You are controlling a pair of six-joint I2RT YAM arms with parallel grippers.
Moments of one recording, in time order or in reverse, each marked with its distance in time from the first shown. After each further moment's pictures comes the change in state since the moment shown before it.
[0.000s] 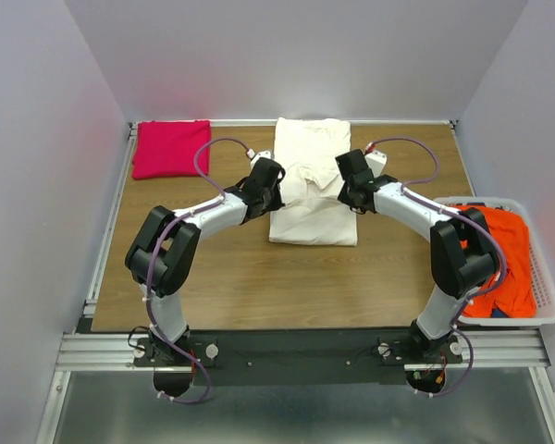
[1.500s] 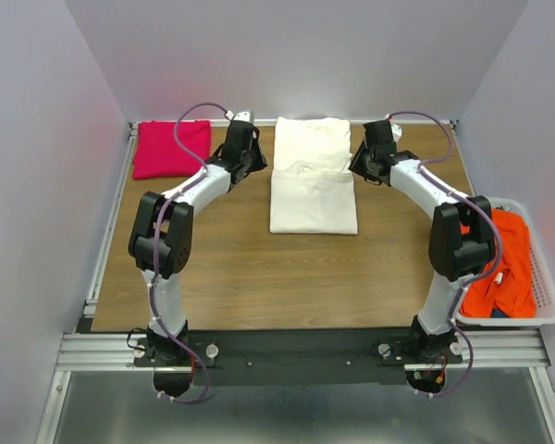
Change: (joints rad) left arm 0.220 0.158 0.299 0.041 0.110 0.137; right arm -0.210 0.160 0.249 0.043 -0.240 -0.146
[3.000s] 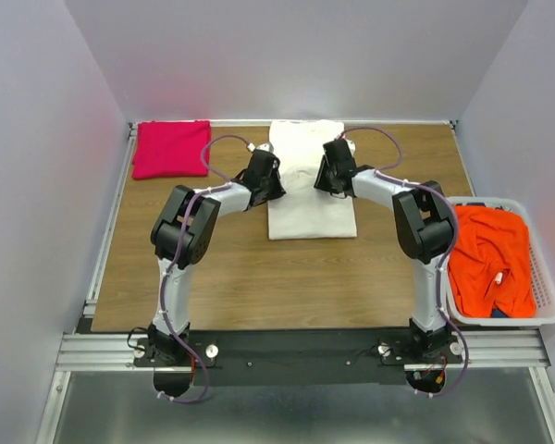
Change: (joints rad) left arm -0.102 0.180 -0.066 0.127 0.058 -0.129; right arm 0.156 0.254 0.056 0.186 -0.074 -0.051
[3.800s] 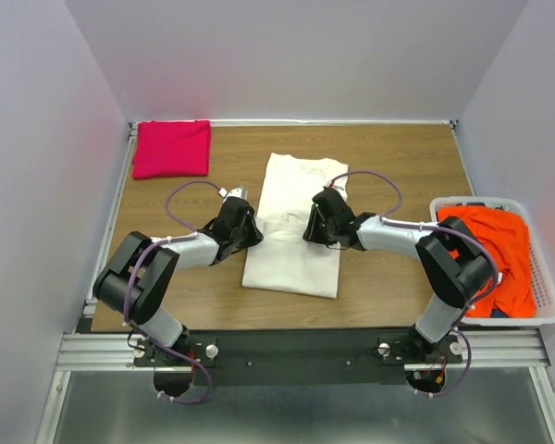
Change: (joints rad) left arm -0.043 -0.555 -0.748 0.140 -0.024 -0.095; right arm 0.253 -0.420 -0.576 0.086 -0.016 0.167
